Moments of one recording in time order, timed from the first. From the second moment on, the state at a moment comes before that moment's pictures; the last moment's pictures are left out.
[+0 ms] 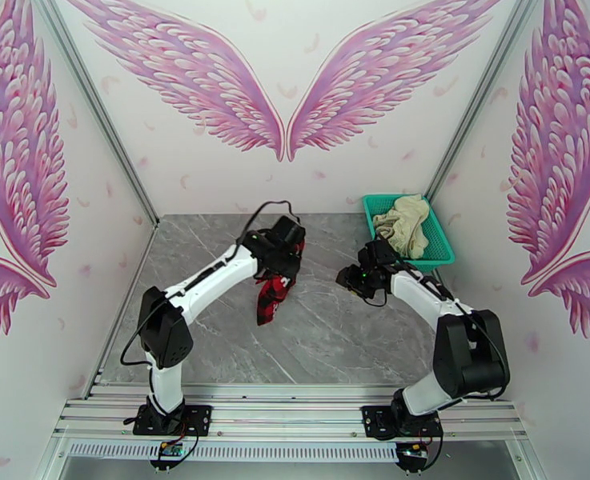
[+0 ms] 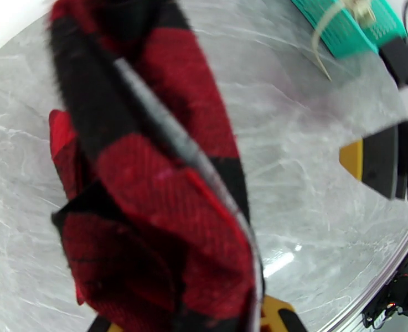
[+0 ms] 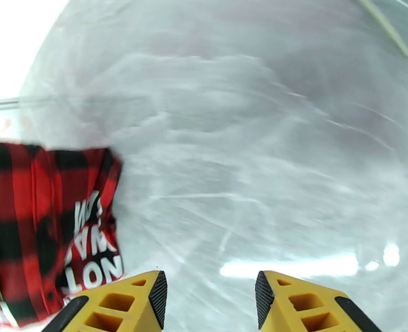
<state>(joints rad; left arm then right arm) -0.81 1.95 1.87 -0.93 -0.10 -0.29 0.10 1.55 1.02 -0.55 -0.36 0.58</state>
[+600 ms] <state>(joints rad) -1.05 2.15 1.88 -0.82 -0.04 -0.30 -0.06 1.47 0.97 -0.75 -0.20 0.57</state>
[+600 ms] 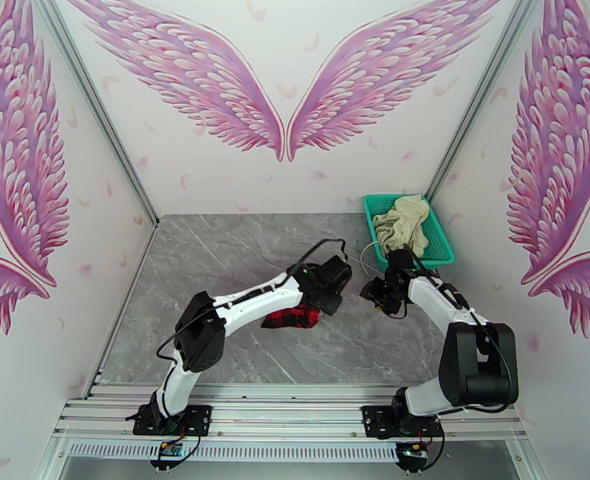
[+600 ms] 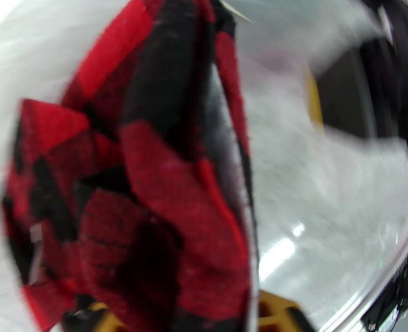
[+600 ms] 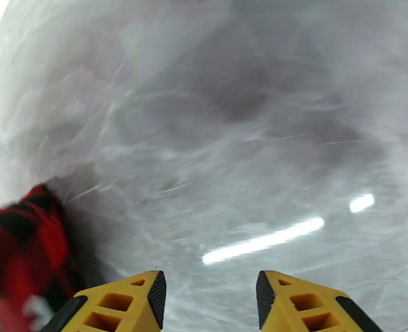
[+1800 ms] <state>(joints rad) -0.47 1.90 1.27 -0.58 0.34 -0.32 0.25 1.80 1.09 -0.78 -0.24 0.54</state>
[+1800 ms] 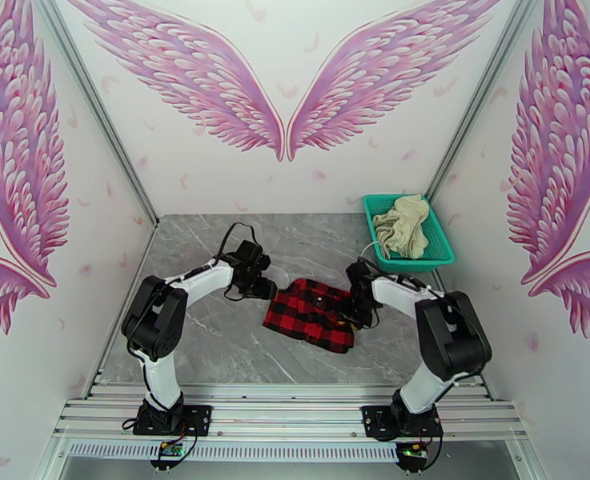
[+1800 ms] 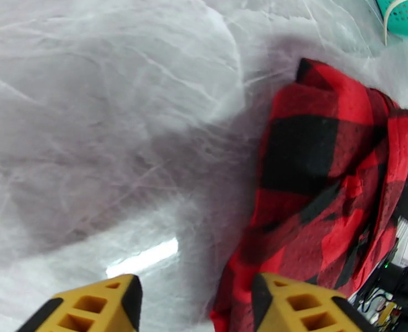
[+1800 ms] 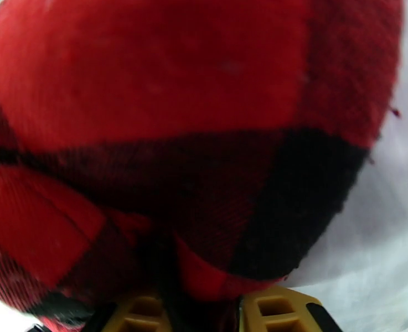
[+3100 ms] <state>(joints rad) -0.48 2.12 1.50 -0.46 0.35 -0.34 0.30 2.12 1.54 -0.67 -0.28 0.43</state>
